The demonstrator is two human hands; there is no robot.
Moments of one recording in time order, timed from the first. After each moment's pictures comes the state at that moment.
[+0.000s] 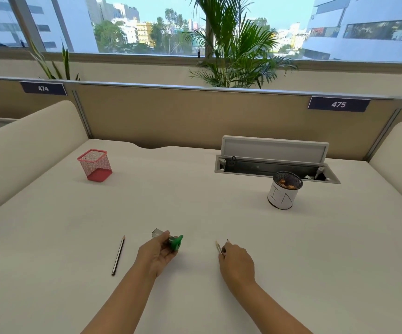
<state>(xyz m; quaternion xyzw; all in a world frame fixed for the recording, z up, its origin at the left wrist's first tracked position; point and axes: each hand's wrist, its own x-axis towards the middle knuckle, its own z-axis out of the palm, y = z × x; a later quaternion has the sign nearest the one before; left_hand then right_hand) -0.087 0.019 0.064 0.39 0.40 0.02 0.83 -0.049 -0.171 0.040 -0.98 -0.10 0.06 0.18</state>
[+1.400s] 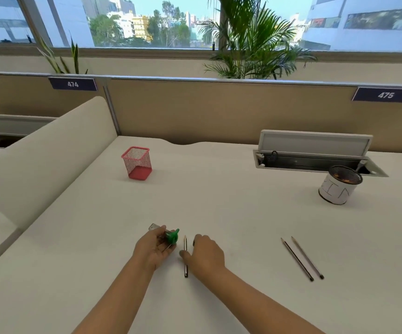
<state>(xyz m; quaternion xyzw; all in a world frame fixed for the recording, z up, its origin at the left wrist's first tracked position) -0.122 0.190 0.067 0.39 0.42 0.02 0.82 -0.101 0.059 0.051 -0.95 -0.15 0.15 0.22</state>
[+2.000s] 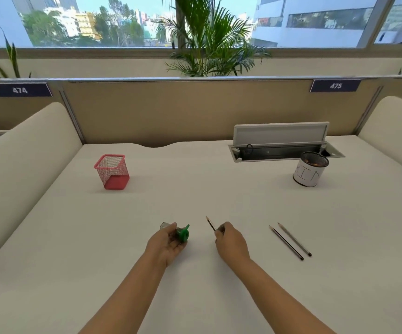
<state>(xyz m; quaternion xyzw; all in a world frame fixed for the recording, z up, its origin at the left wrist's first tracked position) -0.088 0.179 0.067 0.40 0.38 -0.10 0.83 -0.082 0.018 0.059 -0.92 0.06 0.09 0.38</state>
